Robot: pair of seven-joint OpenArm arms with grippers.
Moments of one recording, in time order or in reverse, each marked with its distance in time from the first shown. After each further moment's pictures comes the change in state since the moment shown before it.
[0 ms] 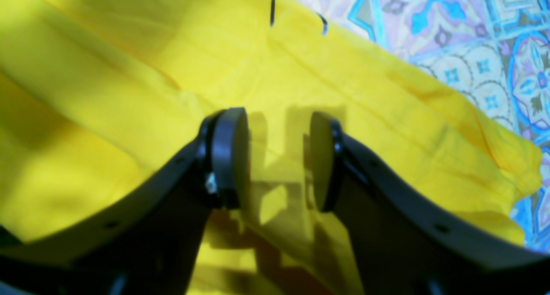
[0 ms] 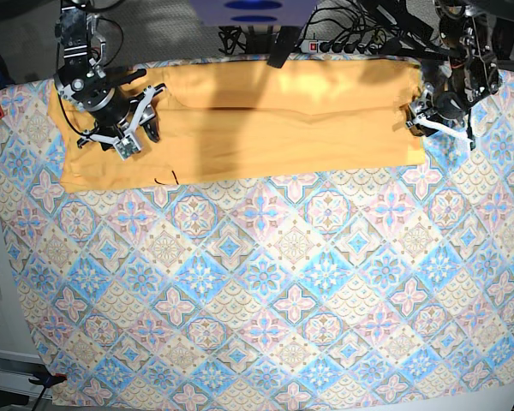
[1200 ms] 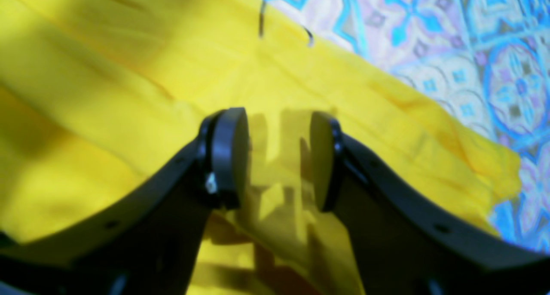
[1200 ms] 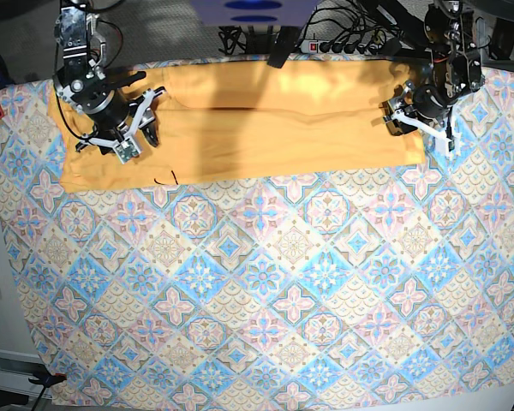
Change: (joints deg) left arm 2.0 1.2 8.1 2.7 -0.2 0.1 -3.2; right arm 0.1 -0.1 0.0 1.9 -0.4 0.0 -0.2
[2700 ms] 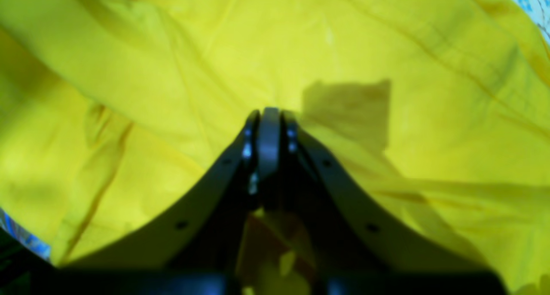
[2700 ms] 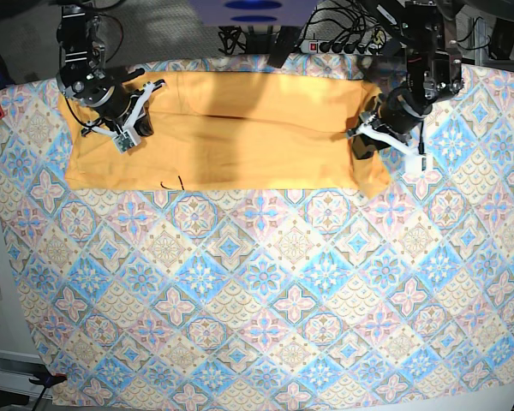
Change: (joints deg) left arm -0.4 5.4 5.3 15.1 -4.3 0.2 -0.8; right arm 2.4 0.2 -0.5 -14.3 1.9 0.4 3.1
